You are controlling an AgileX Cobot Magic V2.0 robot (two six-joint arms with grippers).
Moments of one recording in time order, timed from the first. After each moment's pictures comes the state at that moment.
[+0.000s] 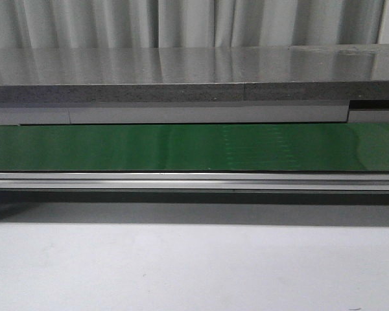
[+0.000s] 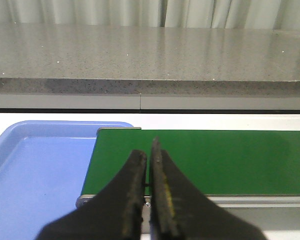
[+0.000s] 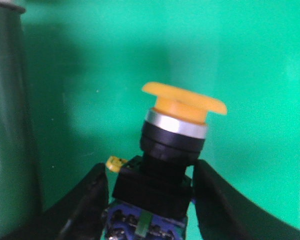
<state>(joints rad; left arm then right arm) -0.06 0.26 -0.26 -0.20 0.22 0.22 -0.39 1.89 -1.31 -0.24 0.73 -0.10</state>
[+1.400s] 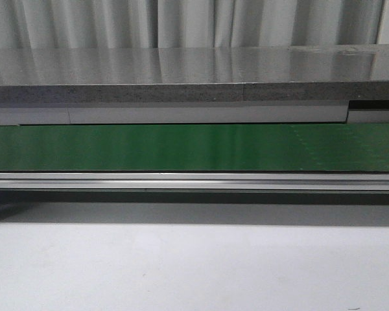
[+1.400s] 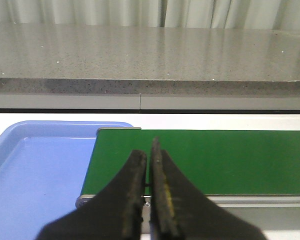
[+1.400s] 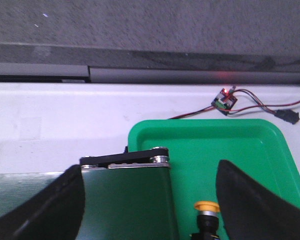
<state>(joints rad) -0.06 0.26 -0.26 -0.20 0.22 0.22 -0.21 1.30 -1.09 -0.03 0.44 -0.08</state>
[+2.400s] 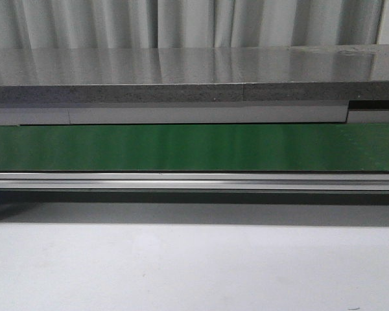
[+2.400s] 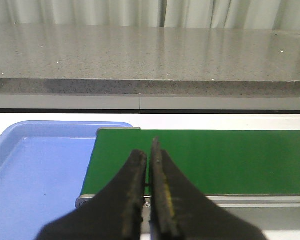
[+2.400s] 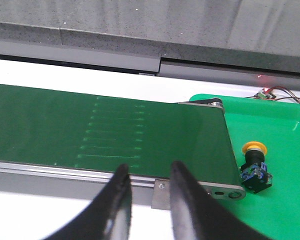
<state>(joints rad) -0.06 0.26 -0.26 -0.20 0.22 0.22 -0.04 0.35 -0.40 0.03 0.44 -0.08</state>
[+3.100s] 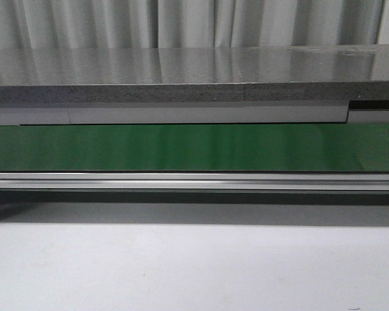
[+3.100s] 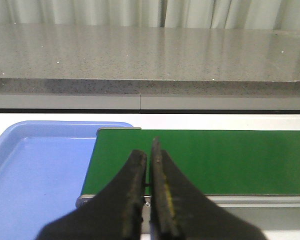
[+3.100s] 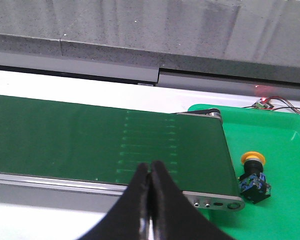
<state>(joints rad) -0.06 0.26 -0.26 -0.20 0.22 0.22 -0.04 0.35 -0.40 0.03 0.41 -0.08</state>
